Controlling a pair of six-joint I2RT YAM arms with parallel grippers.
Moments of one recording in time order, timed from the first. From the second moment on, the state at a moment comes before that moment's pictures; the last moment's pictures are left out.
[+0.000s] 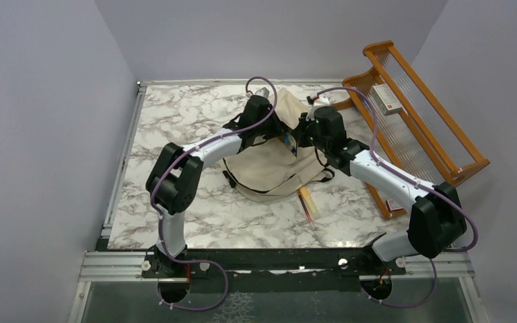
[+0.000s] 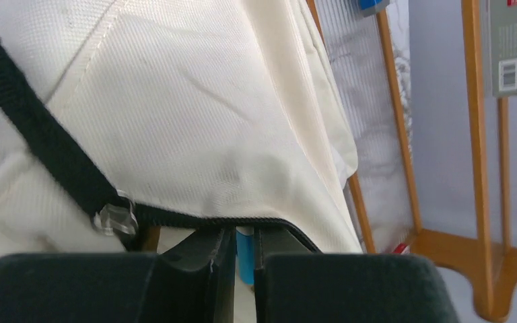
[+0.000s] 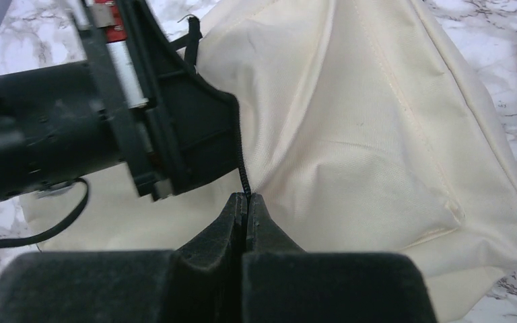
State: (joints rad) left arm -0.60 1.90 1.38 0.01 0.13 -0.83; right arm 0.57 1.44 1.03 -0.02 0.08 0.32
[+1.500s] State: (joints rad) left arm -1.14 1.53 0.88 -0.08 -0.26 -0.89; right arm 0.56 1.48 1.07 -0.02 0.07 0.29
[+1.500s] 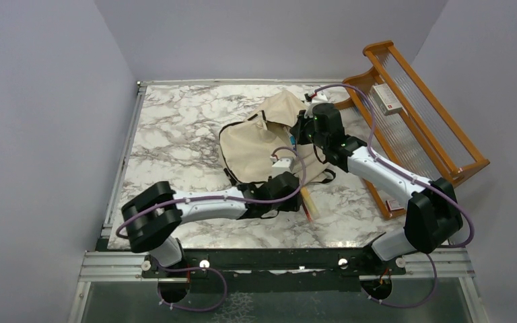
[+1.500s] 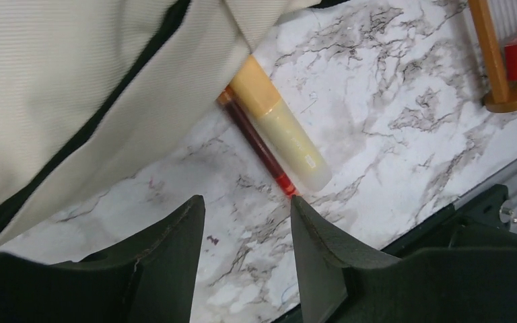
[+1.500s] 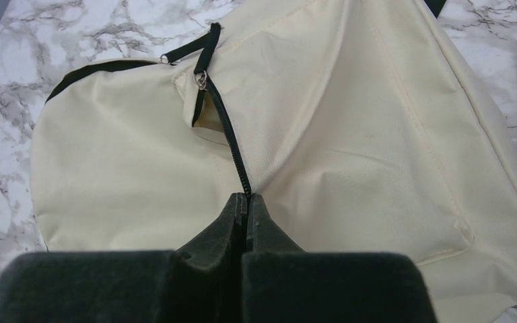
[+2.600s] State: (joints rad) left arm -1.25 1.92 1.22 -0.30 -0.32 -0.89; right arm 0.56 1.46 1.04 -0.03 0.07 0.30
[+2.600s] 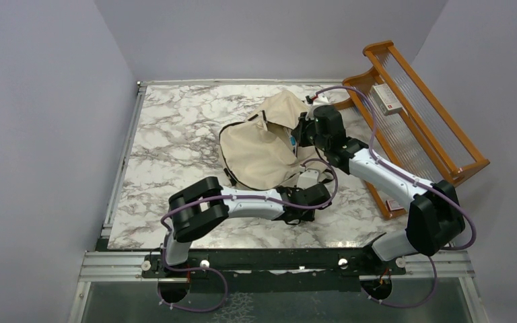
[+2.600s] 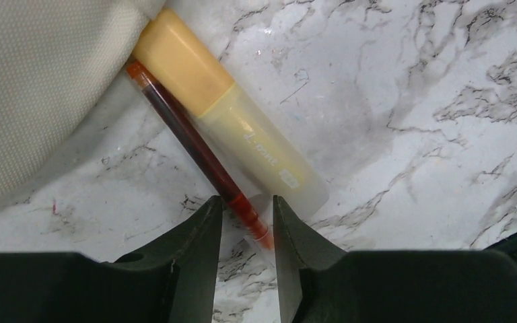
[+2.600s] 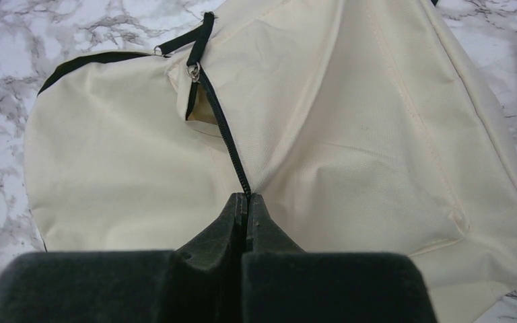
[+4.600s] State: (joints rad) left arm -0.87 1.37 0.92 -0.12 -0.10 -0.63; right arm 0.56 1.45 1.04 -0.03 0.07 0.31
